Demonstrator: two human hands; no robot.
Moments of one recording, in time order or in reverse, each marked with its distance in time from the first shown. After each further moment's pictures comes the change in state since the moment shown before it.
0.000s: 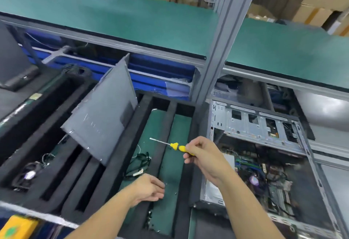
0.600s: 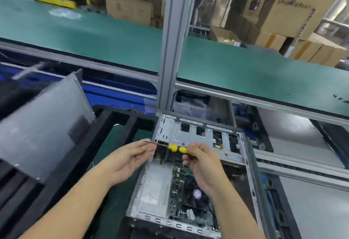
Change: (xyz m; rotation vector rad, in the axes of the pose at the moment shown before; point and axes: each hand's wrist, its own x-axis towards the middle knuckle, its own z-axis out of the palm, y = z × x) left_hand -0.024 0.162 0.105 -0.807 -0.166 0.426; right_hand -0.028 -0.040 -0.162 0.301 0.127 -0.103
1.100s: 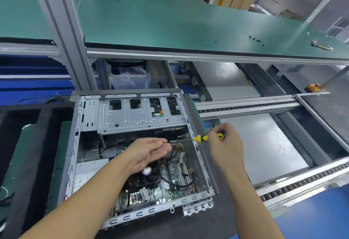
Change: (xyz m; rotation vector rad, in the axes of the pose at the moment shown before) left_hand 0.093 -0.148 0.119 0.361 -0.247 -0.475; right_hand -0.067 -0.025 -0.150 -0.751 0.842 -0.329
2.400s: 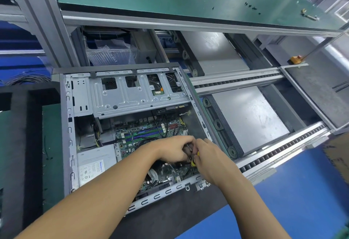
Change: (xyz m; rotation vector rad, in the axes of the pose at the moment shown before) left_hand 0.012 -0.027 0.031 1.288 -0.622 0.186; right_hand -0.064 0.010 0.031 -0.816 -0.600 -0.077
